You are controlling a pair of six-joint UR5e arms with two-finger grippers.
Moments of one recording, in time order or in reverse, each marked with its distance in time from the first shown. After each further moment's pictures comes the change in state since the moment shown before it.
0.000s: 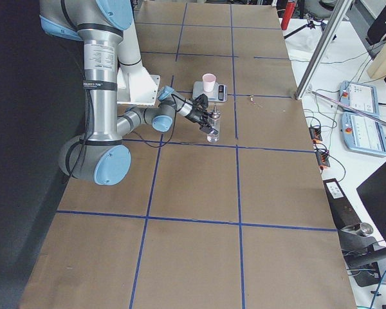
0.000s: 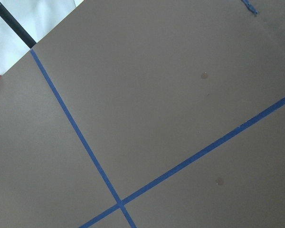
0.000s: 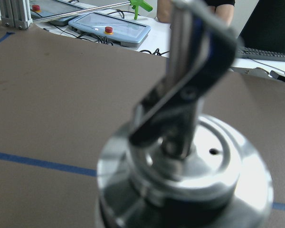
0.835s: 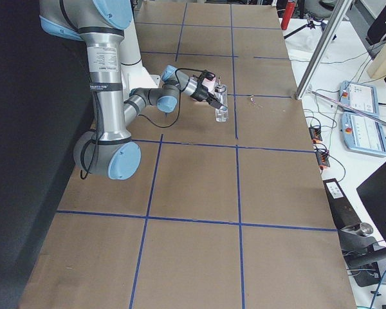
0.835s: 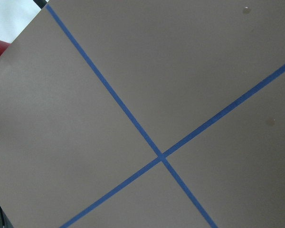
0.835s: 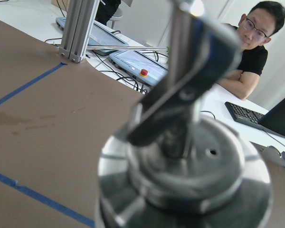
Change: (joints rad) left arm -0.190 0.099 0.141 -0.027 -0.074 0.265; right arm 0.017 0.153 0.083 -0.132 -0.064 -0.376
